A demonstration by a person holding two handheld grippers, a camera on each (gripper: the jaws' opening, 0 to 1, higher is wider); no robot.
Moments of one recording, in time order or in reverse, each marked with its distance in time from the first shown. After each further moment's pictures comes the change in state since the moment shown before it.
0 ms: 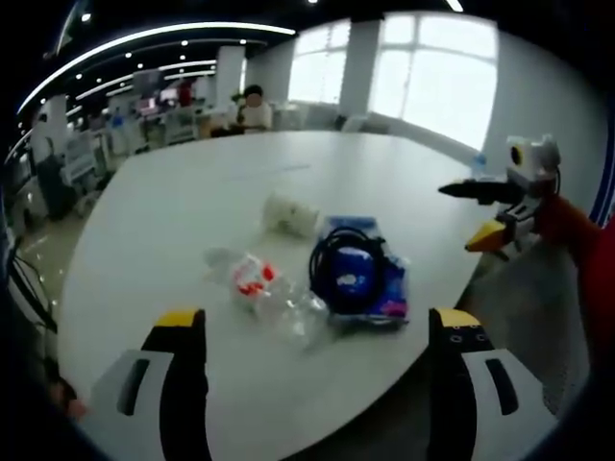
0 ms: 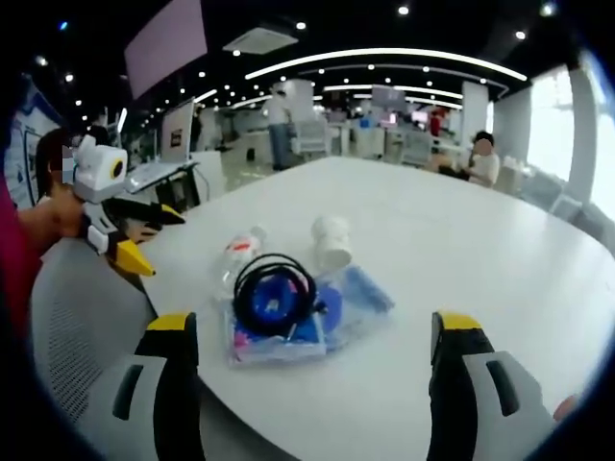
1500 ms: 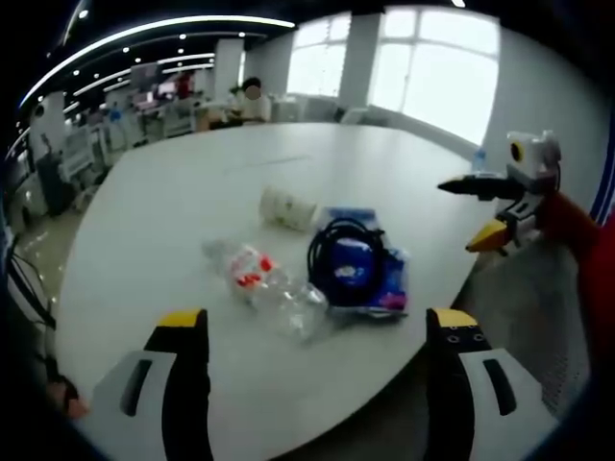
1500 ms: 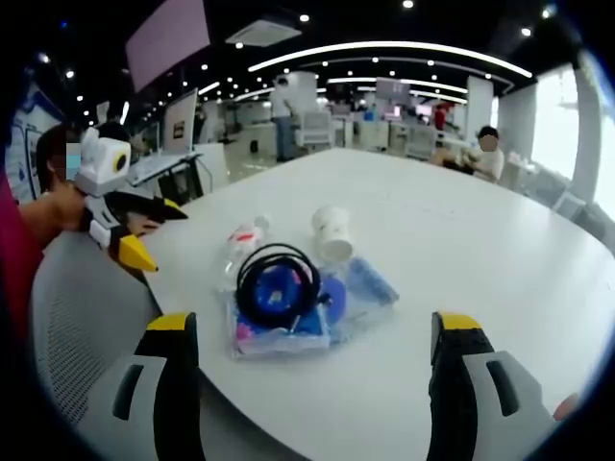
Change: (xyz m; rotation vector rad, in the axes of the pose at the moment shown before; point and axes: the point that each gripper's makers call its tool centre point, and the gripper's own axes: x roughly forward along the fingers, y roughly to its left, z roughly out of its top) left arm 0.002 -0.002 -0.006 -0.001 0.037 -0.007; right arm 0.002 0.003 -0.007 -0.007 0.037 0.018
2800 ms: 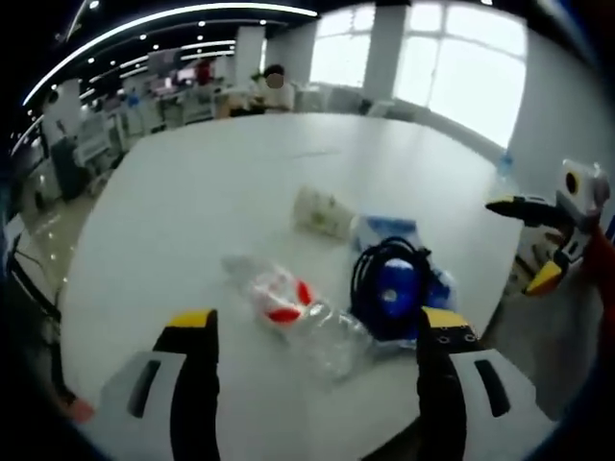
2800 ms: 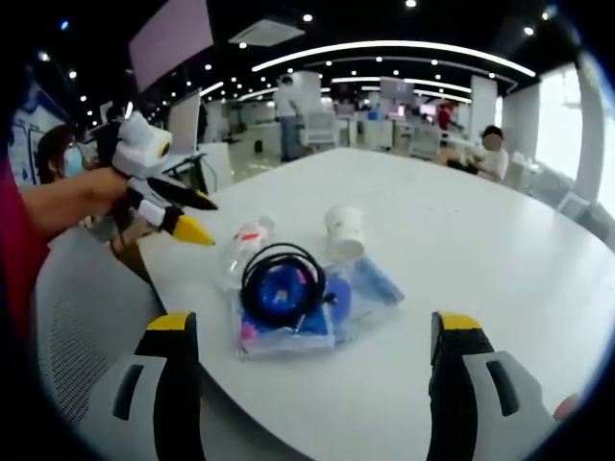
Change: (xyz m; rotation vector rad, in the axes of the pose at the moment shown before) left arm 0.043 0.044 0.023 -0.073 0.056 0.095; right arm 0.000 0.004 0.001 -0.002 0.000 0.022
